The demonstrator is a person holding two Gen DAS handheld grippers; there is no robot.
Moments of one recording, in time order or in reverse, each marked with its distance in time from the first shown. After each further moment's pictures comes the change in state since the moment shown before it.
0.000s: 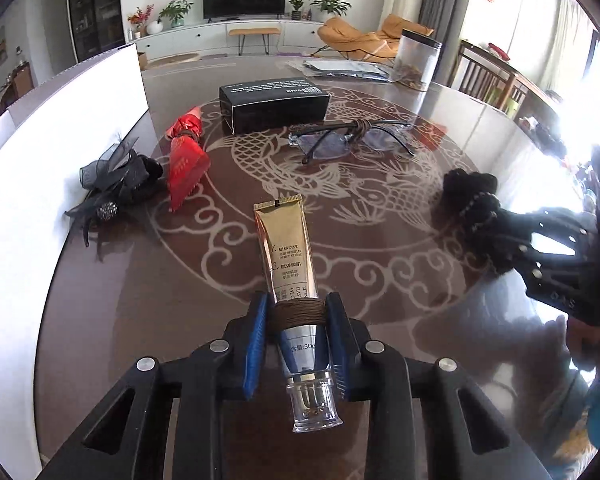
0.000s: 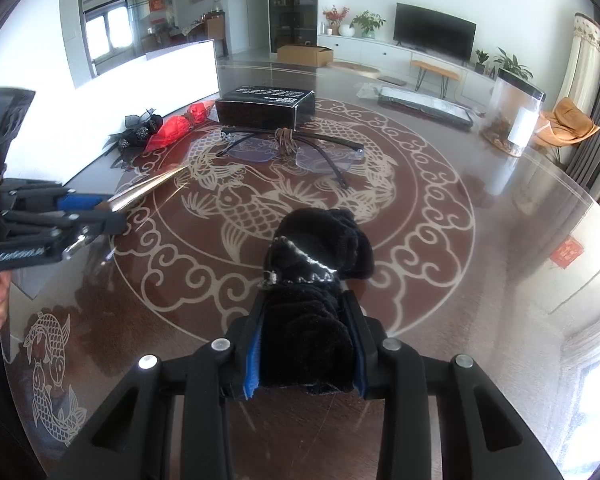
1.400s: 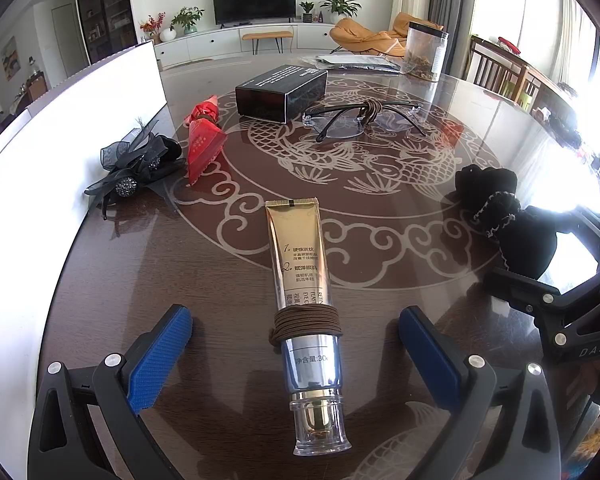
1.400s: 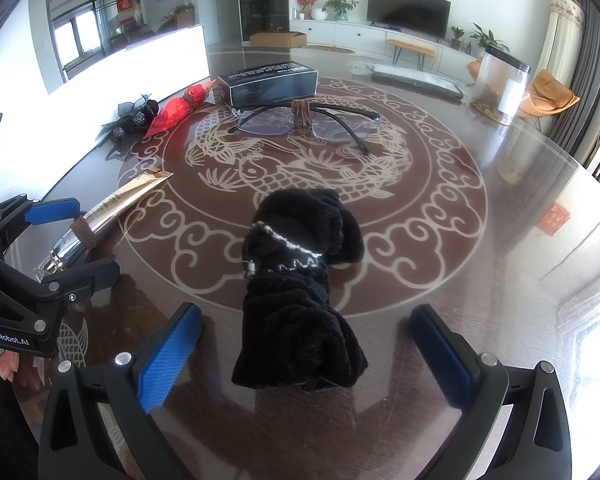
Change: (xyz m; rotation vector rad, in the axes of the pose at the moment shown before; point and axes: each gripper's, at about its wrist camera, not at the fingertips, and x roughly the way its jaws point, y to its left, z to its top) left arm 0.005 -0.005 -0.022 0.010 -0.013 0.108; right arm 0.002 0.033 -0.012 0.108 0.063 -0.042
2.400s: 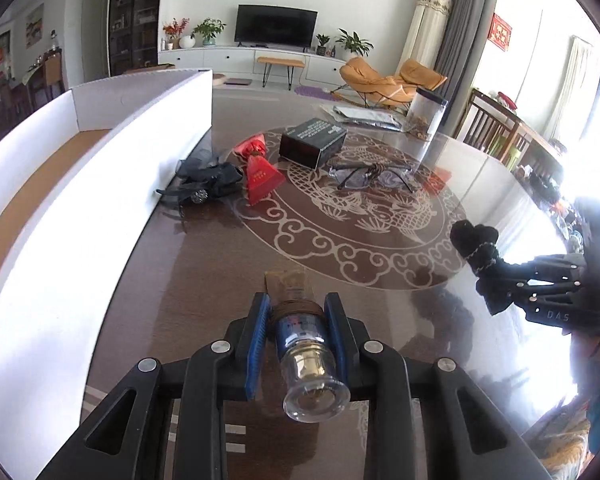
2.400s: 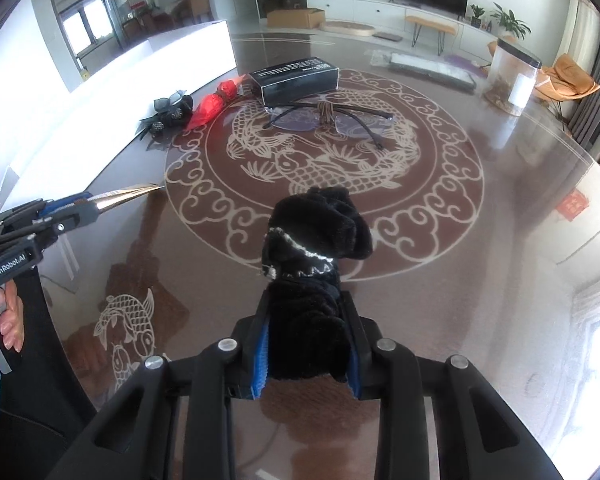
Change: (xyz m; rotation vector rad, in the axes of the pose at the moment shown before) left arm -0.090 0.053 -0.019 -0.144 -0.129 -0.089; right arm -0.048 0.012 0.010 -0.012 0.111 0.108
